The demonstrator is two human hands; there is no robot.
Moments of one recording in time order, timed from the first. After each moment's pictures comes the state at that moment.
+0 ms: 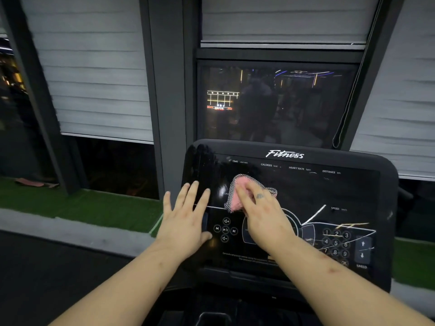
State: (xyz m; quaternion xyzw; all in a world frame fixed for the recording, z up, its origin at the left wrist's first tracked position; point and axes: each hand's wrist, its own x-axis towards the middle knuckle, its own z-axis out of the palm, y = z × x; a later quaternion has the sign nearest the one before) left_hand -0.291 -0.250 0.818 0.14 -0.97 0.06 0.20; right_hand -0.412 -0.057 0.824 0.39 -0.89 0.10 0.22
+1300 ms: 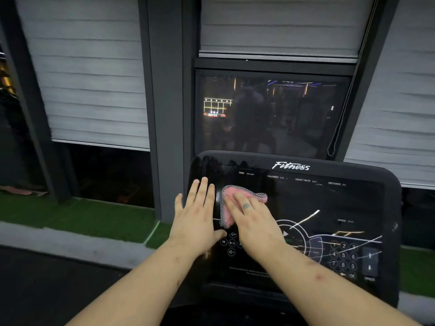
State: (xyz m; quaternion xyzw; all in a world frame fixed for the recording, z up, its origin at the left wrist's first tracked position) left_hand -0.318 -0.258 0.841 0.13 -0.97 0.02 0.20; right_hand -0.393 -0.094 0.843 0.41 -0.89 0.00 0.21
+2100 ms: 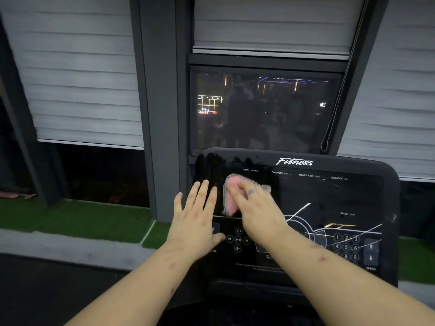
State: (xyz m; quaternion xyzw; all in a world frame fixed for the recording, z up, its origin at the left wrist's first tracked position) left_hand -0.301 -0.275 0.835 0.09 -0.97 0.04 0.20; right_hand -0.406 -0.109 0.850 0.40 -0.87 0.05 0.28
